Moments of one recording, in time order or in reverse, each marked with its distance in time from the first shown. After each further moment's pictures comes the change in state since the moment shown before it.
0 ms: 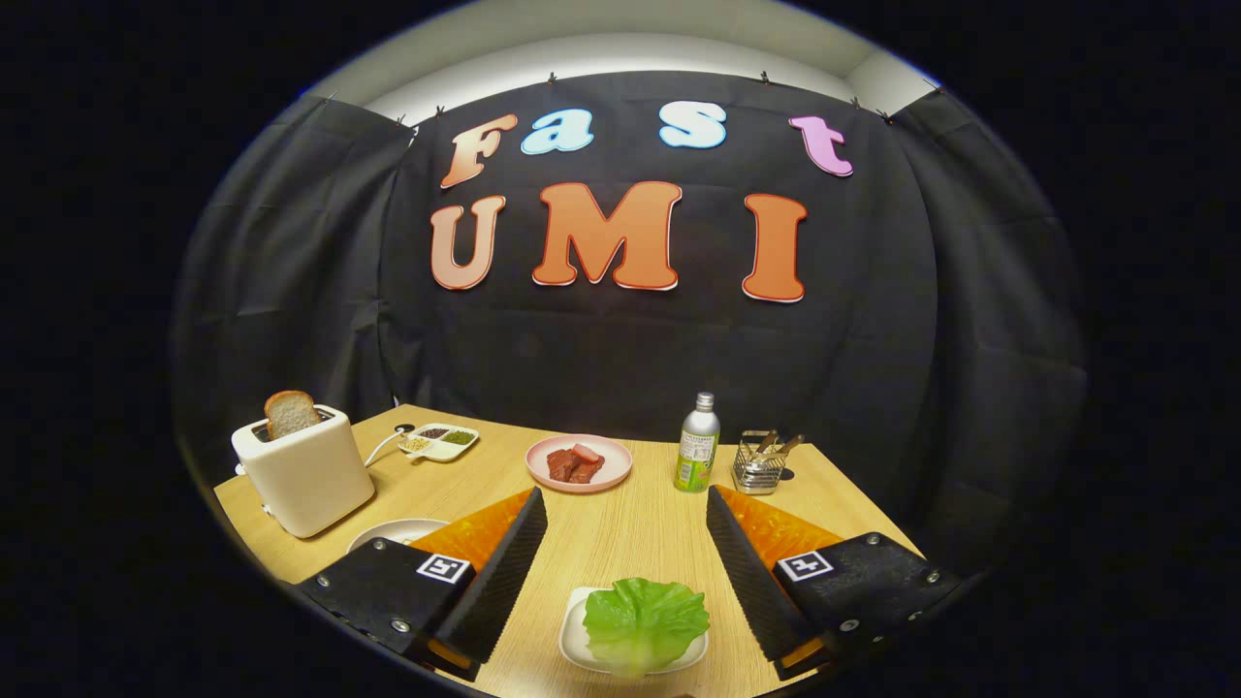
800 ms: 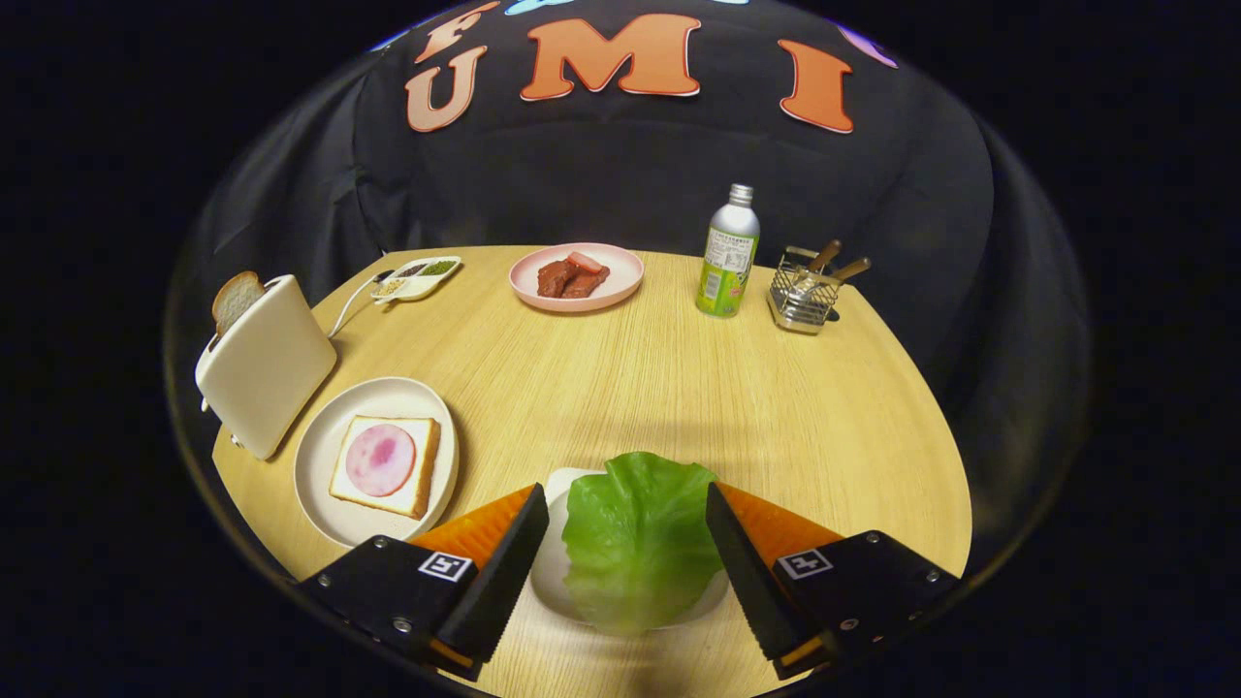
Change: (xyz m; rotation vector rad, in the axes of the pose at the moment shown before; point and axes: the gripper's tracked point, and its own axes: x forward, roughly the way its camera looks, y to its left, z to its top) arm 0.040 -0.001 -0.149 -0.018 0.601 0.051
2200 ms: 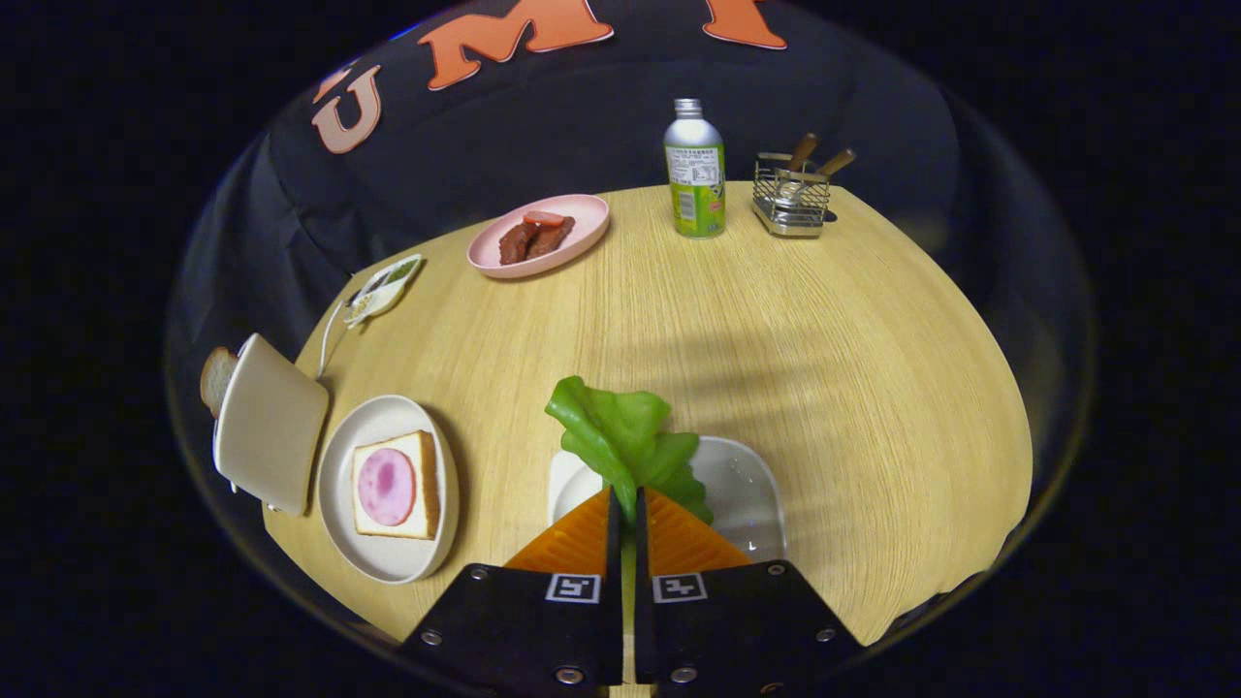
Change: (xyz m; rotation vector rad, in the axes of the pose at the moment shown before) arm 0.007 0.021 -0.002 0.243 0.107 0.084
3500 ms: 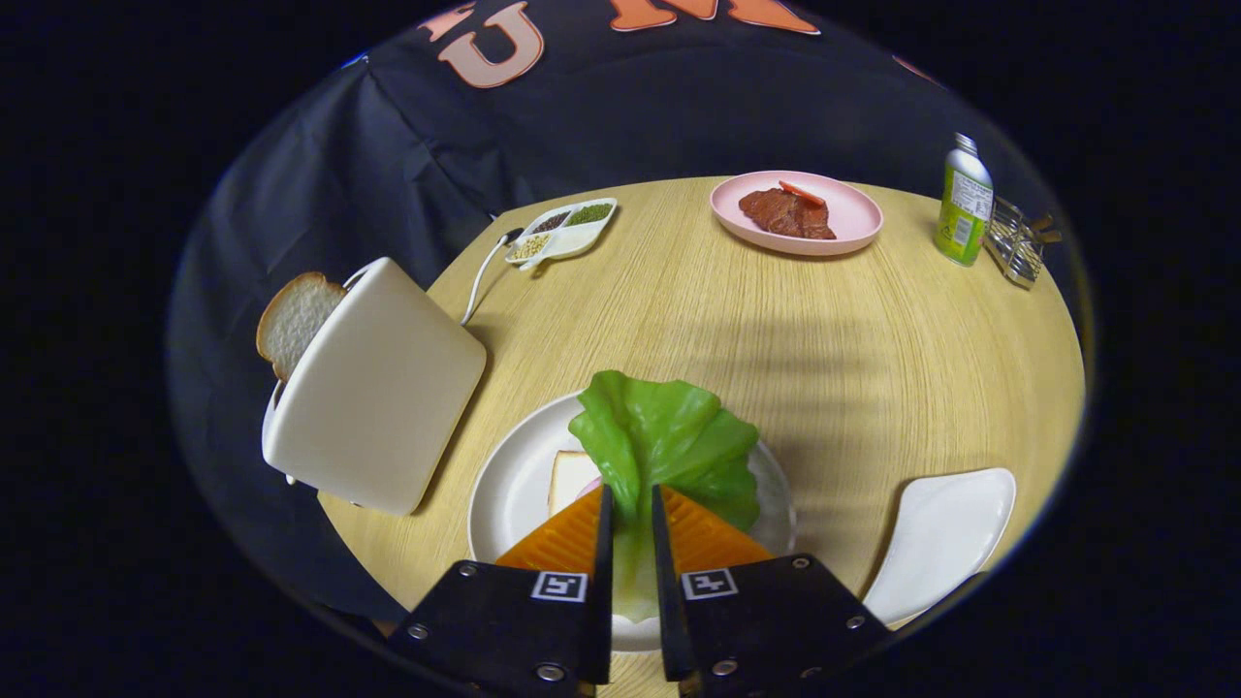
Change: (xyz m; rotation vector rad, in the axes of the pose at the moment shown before) arm 0.035 0.199 -0.026 -0.203 0.121 0.276
